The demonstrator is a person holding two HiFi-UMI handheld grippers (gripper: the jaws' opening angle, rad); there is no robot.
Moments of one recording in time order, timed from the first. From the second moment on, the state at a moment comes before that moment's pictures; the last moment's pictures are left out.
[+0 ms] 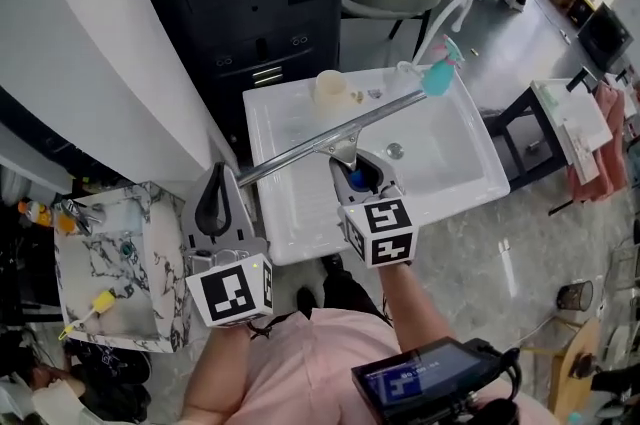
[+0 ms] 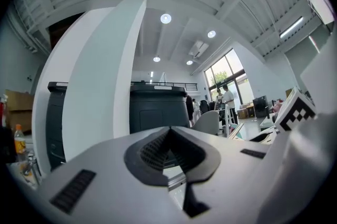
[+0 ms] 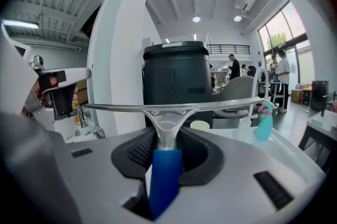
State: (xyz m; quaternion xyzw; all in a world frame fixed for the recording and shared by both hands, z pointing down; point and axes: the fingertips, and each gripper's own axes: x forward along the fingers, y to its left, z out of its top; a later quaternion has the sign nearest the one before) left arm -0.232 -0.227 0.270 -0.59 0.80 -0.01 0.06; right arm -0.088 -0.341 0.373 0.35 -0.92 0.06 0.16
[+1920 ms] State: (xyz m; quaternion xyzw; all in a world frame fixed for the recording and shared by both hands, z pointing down) left arm -0.294 -0.301 0.411 -0.52 0.85 -0.10 -0.08; right arm -0.136 -0.373 0.608 0.23 -0.88 0.22 0.36
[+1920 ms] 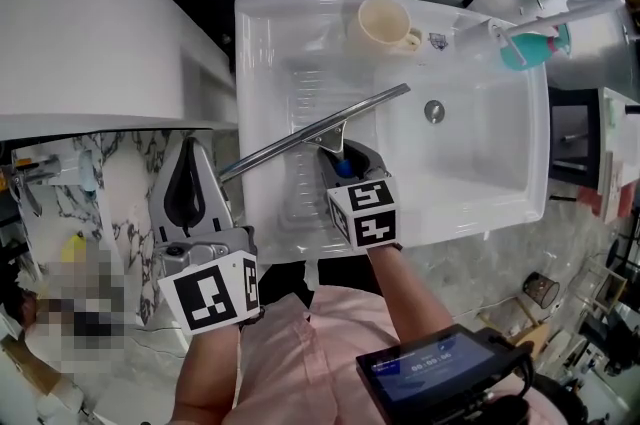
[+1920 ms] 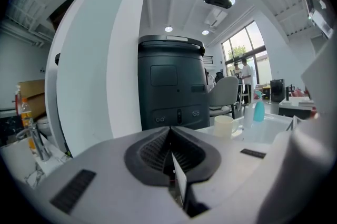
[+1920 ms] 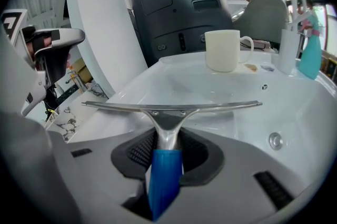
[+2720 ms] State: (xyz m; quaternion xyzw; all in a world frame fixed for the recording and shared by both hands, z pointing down) left arm -0.296 -0.294 0.395 -0.52 0.85 -0.09 -0.07; right arm -0.140 -0.367 0.615 0.20 -0.86 0.23 0.41
